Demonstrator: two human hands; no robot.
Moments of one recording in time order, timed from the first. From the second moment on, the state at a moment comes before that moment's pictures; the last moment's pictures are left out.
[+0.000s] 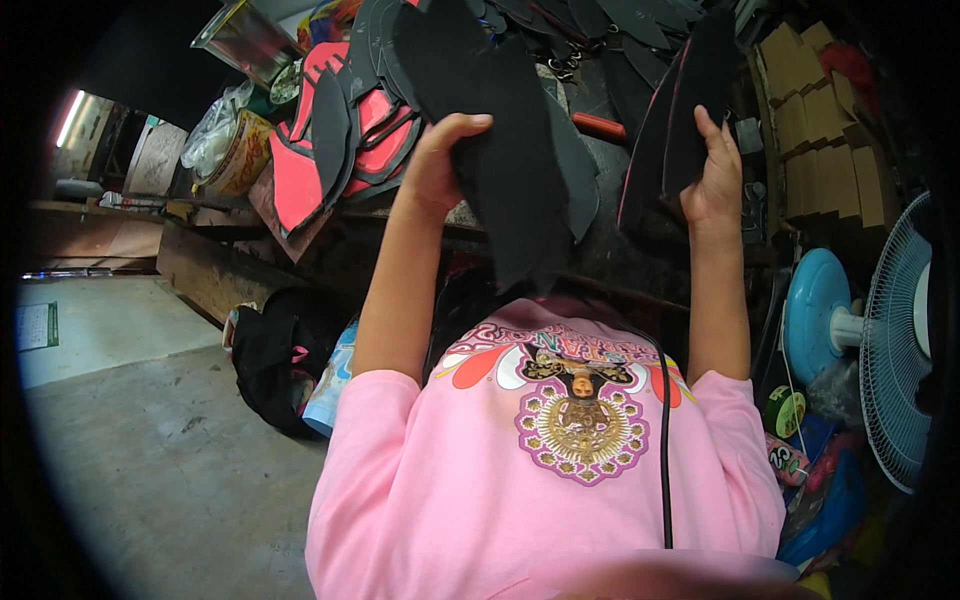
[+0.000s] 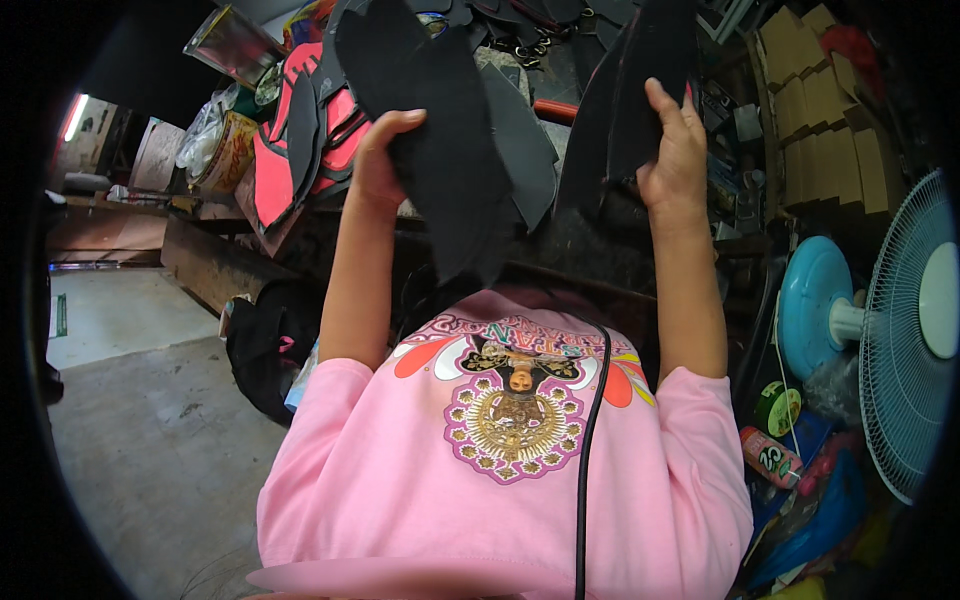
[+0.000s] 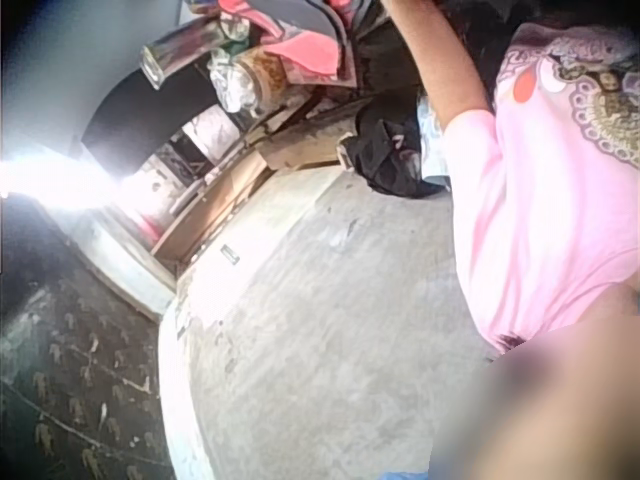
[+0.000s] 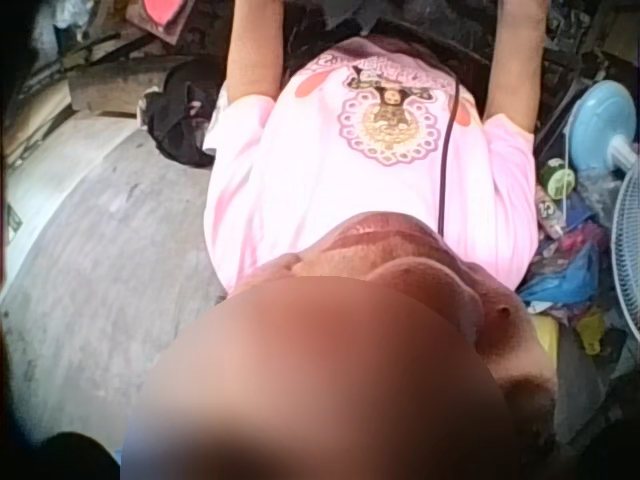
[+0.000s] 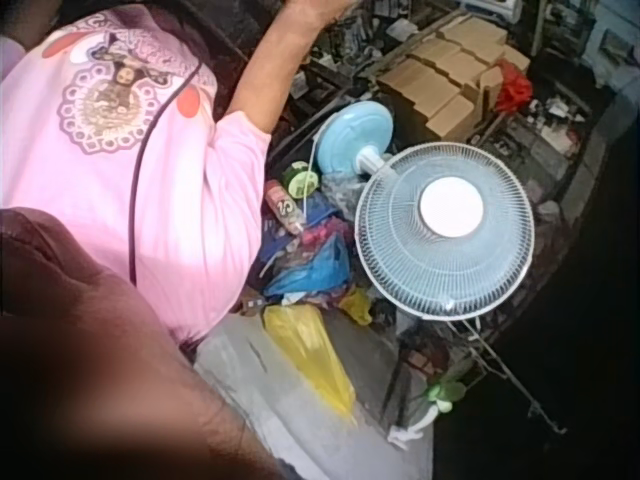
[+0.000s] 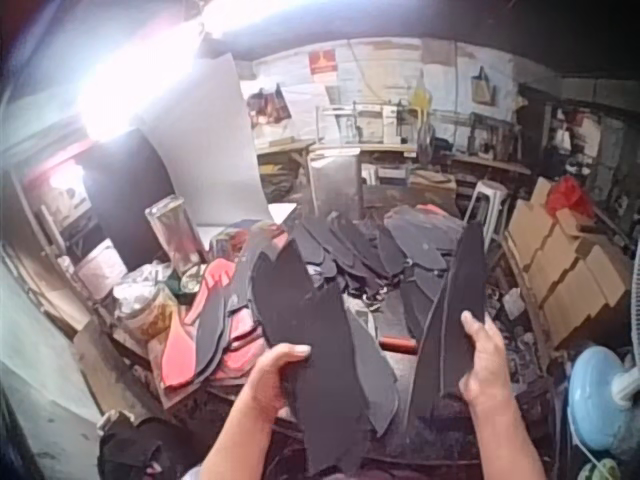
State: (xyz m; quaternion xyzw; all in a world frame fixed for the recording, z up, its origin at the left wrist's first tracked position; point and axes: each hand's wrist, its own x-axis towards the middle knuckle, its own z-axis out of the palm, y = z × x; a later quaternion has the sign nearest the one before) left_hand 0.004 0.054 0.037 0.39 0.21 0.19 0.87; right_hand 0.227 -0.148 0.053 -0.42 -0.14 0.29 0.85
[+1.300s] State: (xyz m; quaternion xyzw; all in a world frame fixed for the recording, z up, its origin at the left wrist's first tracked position) left_hand 0.033 -0.004 0.055 0.43 0.26 0.24 0.83; right_hand 0.203 -0.162 0.043 -0.53 -0.18 0.33 0.76
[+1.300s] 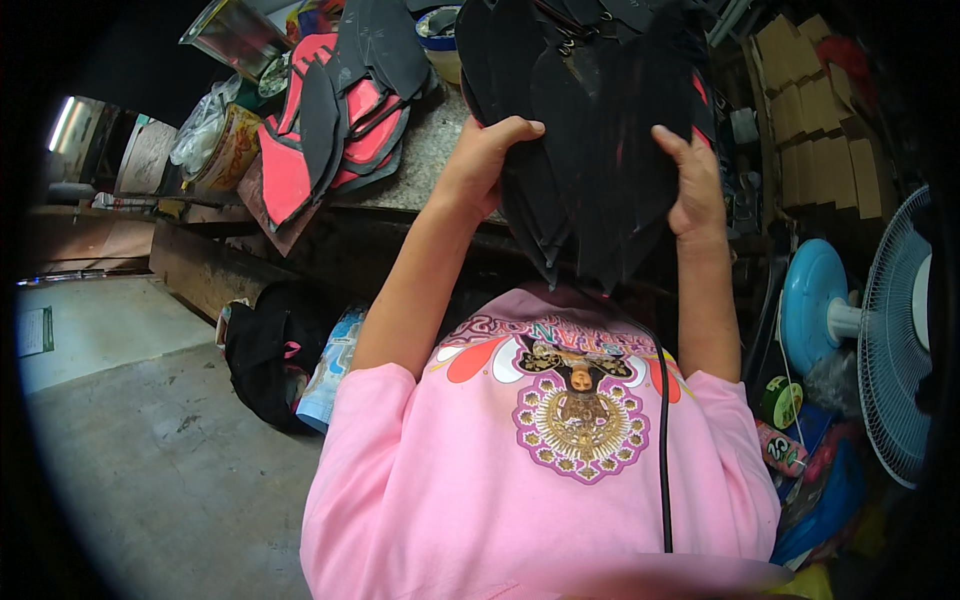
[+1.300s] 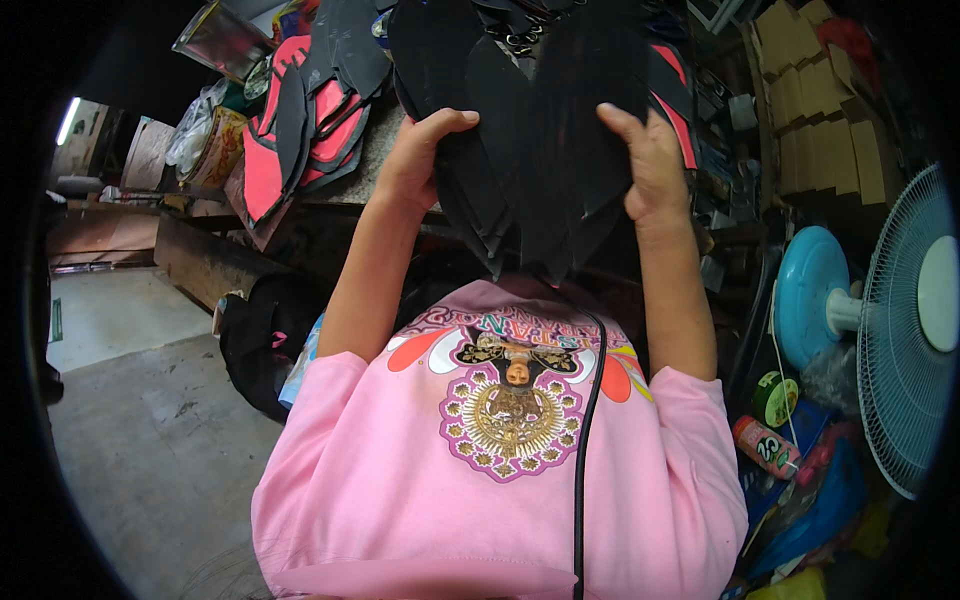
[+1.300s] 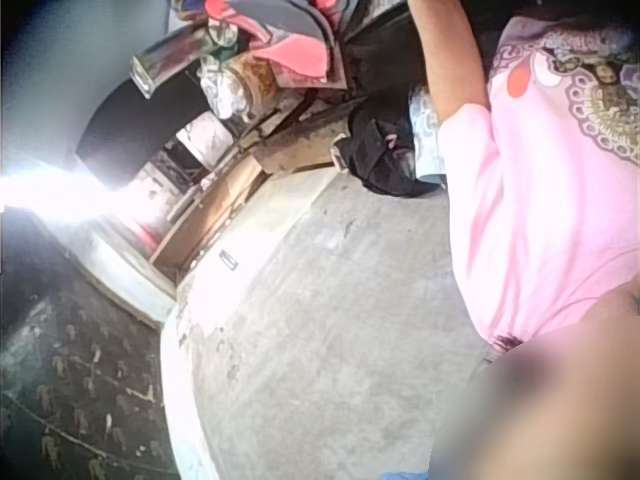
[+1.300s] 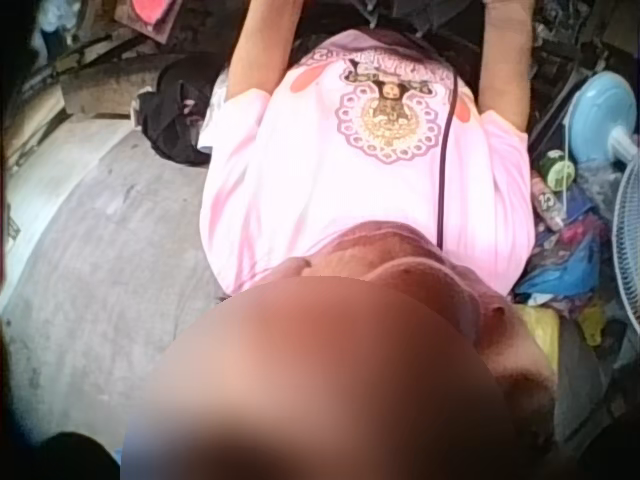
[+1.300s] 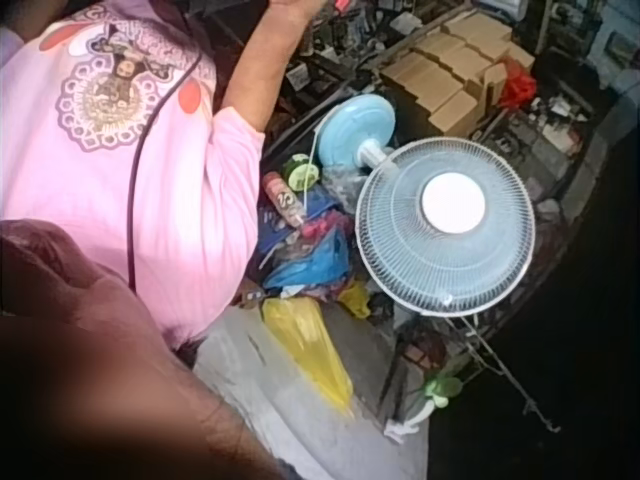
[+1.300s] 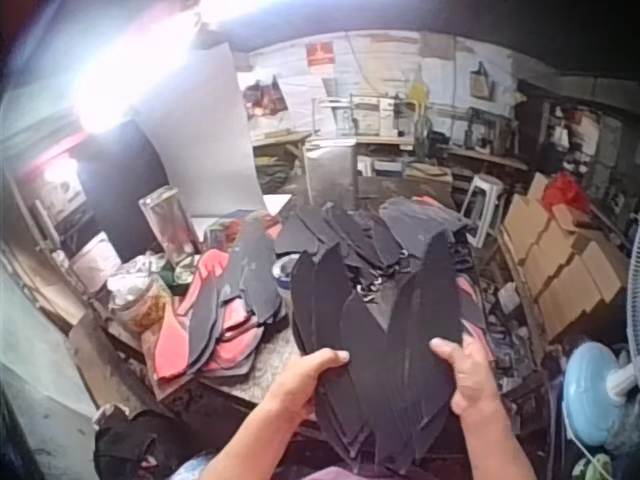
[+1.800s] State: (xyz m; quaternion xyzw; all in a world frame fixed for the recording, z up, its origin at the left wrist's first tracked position) left_hand 0.034 -0.003 0.062 0.45 0.23 0.20 0.84; right_hand 0.208 -0.182 0.049 -0.48 -0.19 0.40 0.76
